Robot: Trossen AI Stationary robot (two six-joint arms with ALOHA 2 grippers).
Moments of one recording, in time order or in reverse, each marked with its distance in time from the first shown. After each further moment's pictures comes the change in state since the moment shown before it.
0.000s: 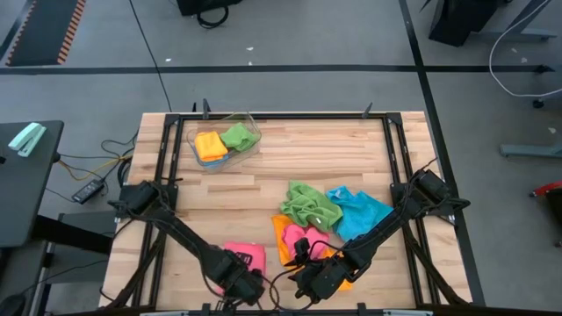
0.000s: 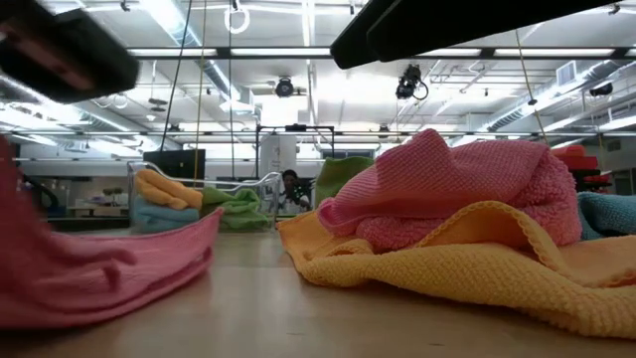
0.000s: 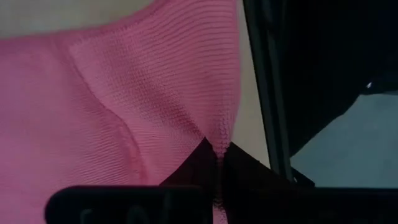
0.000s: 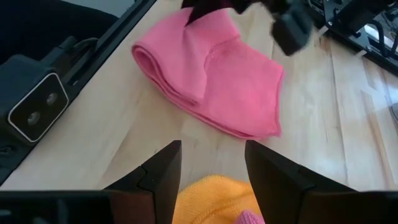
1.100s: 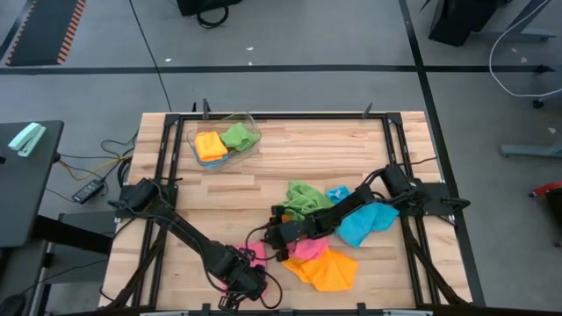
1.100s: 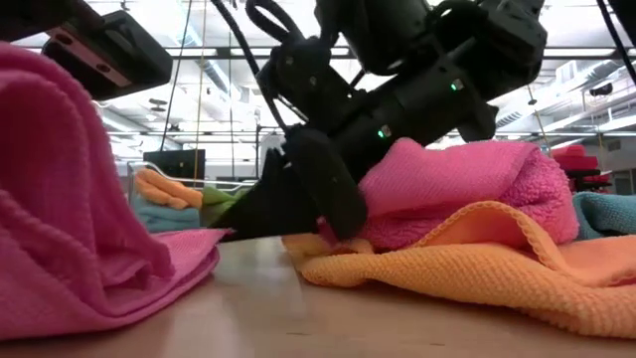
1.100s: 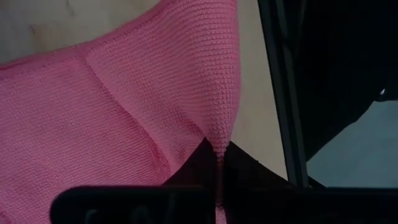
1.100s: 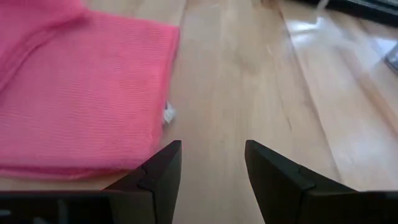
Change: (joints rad) left arm 0.033 -0.011 0.001 -0.003 -0.041 0.040; right arm -0.362 0.227 -0.104 0.552 -0.215 -0.053
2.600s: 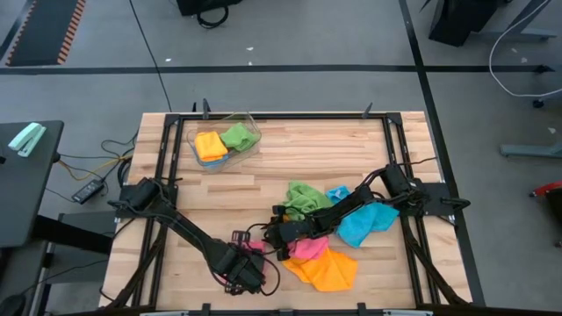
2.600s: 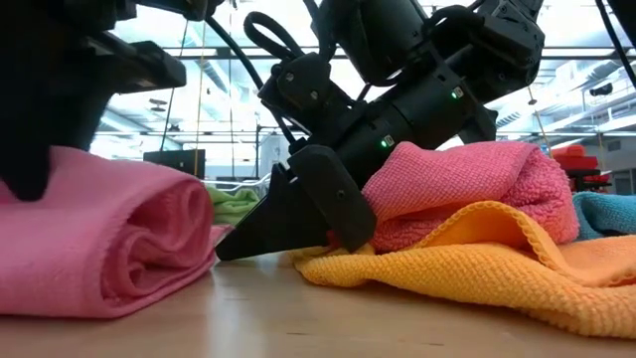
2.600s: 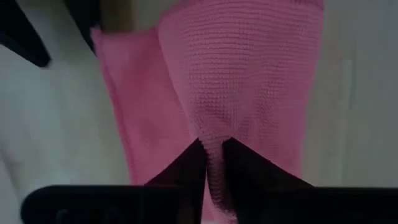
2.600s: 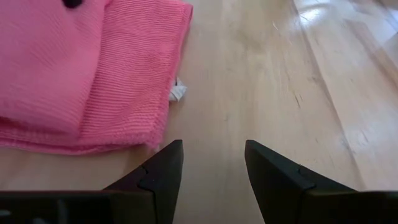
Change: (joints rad) left arm 0.023 0.003 0.000 -0.198 -0.292 -0.117; right arm 0.001 0.009 0.000 -0.059 -0.036 0.054
